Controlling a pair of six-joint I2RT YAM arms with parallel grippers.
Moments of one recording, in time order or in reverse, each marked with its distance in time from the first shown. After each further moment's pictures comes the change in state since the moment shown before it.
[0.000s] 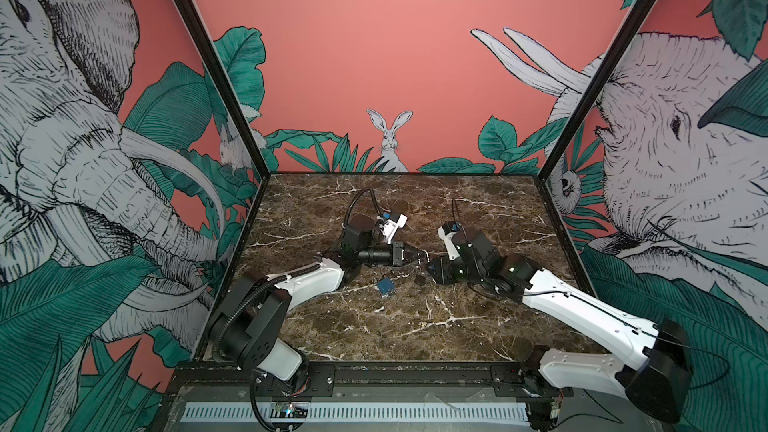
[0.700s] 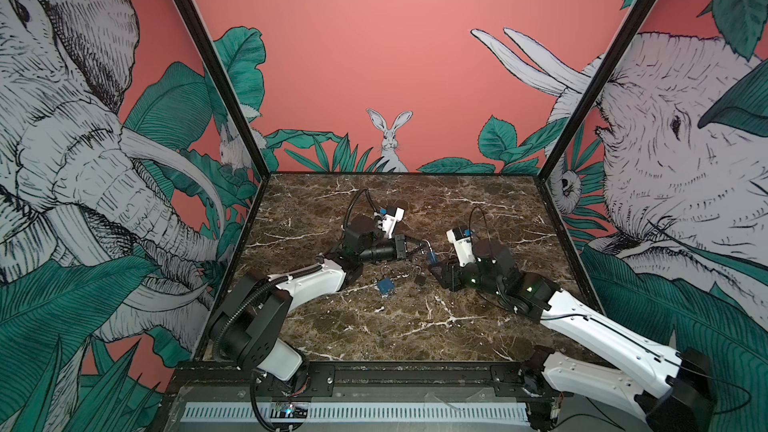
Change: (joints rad) left arm -0.026 -0.002 0.002 0.108 -0.133 -0.132; right arm -0.026 -0.154 -0.191 0.230 -0.060 -0.075
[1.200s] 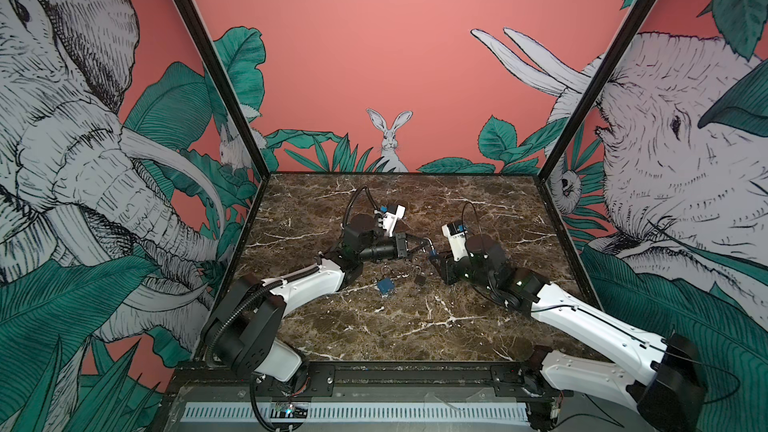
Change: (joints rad) left arm -0.010 -0.035 0.018 -0.032 -0.008 0.005; right arm 0.000 0.072 0.024 0.059 0.109 -0.097
